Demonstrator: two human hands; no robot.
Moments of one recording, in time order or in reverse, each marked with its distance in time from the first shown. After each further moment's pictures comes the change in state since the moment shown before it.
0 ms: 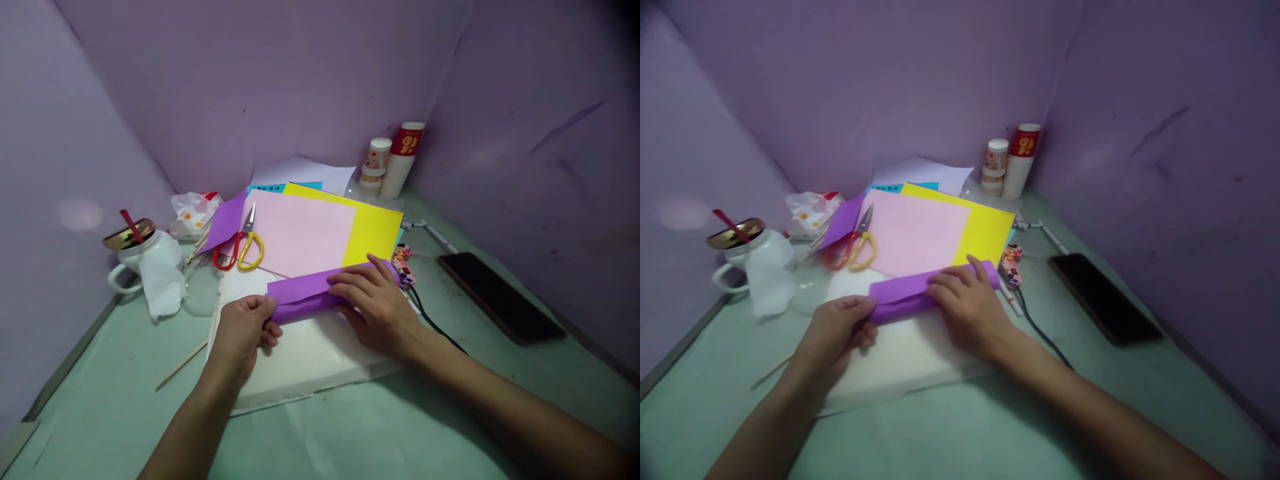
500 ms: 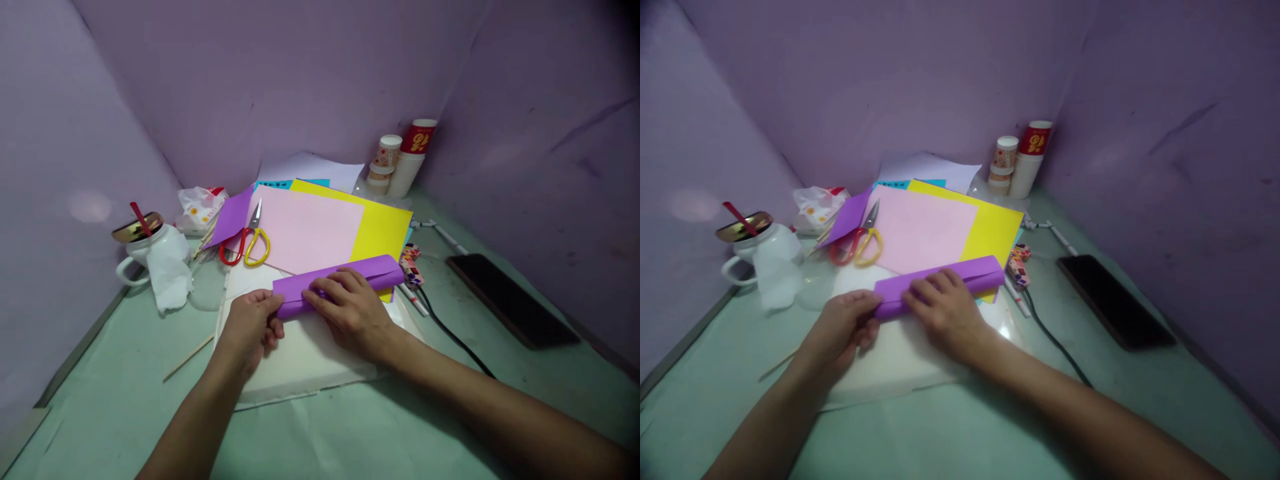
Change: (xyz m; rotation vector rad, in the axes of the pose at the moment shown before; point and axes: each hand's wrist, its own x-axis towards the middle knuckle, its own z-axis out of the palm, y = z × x) left_hand 0.000 0.001 -0.003 -0.007 -0.077 -0.043; right_hand 0.015 -0.021 0.029 -0.040 0.011 -0.144
